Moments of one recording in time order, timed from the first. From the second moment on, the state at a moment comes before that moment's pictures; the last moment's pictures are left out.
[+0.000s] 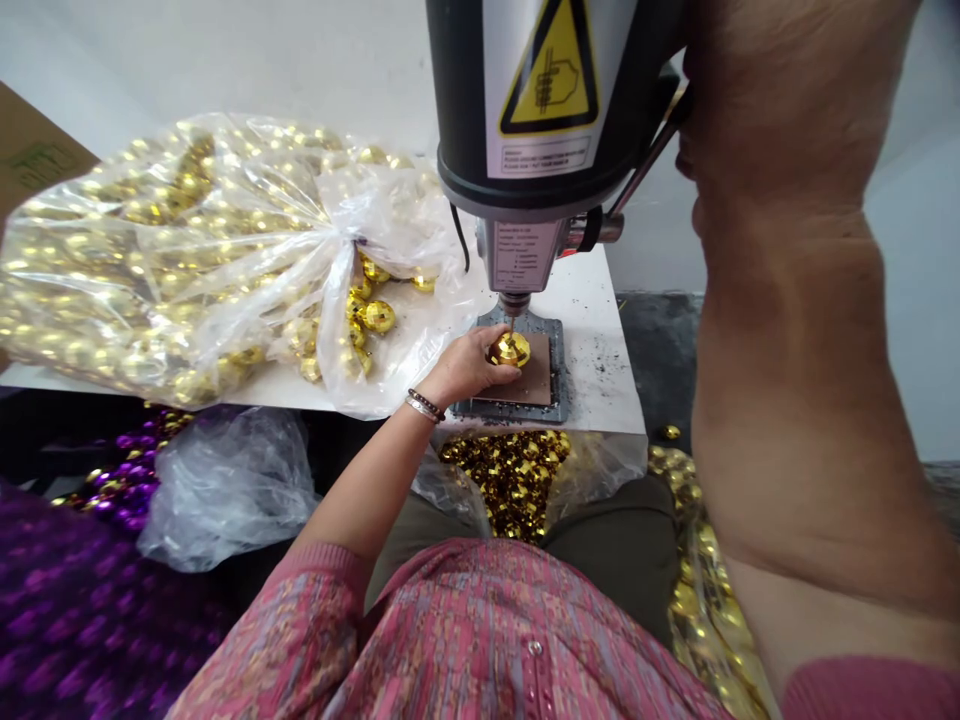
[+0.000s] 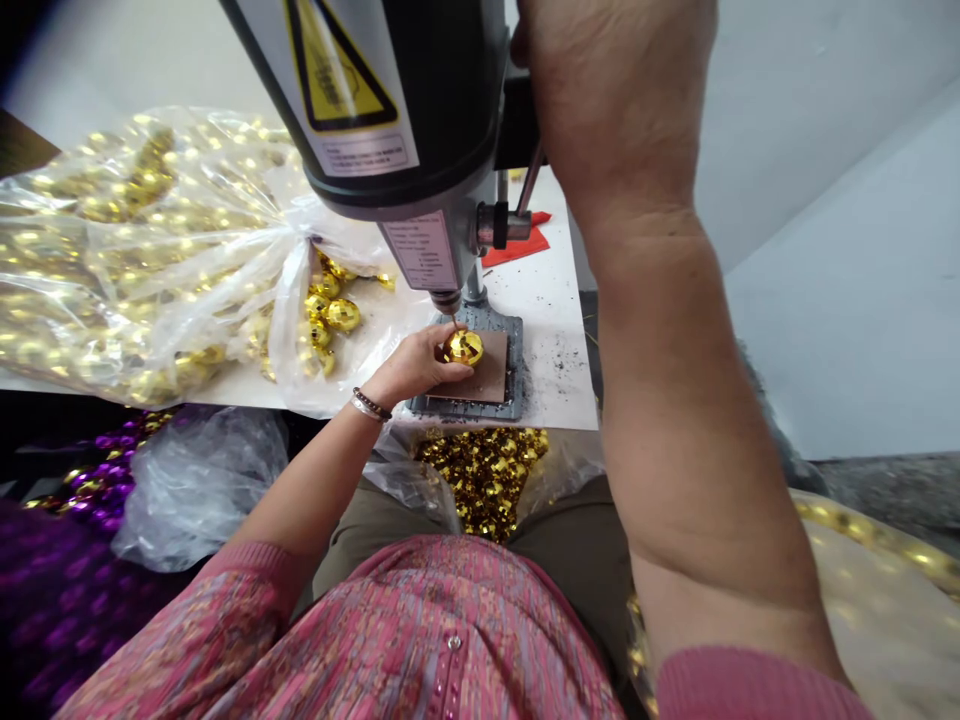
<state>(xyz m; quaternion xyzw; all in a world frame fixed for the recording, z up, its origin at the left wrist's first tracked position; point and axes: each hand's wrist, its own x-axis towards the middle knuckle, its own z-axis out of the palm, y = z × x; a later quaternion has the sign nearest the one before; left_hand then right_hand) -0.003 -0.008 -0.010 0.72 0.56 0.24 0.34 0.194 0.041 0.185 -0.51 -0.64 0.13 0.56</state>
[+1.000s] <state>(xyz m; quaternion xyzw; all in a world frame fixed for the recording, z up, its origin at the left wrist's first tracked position) -0.002 -0.011 -0.020 0.71 0.54 0.25 0.37 0.200 -0.041 0.065 -0.42 -0.66 -0.18 0.60</state>
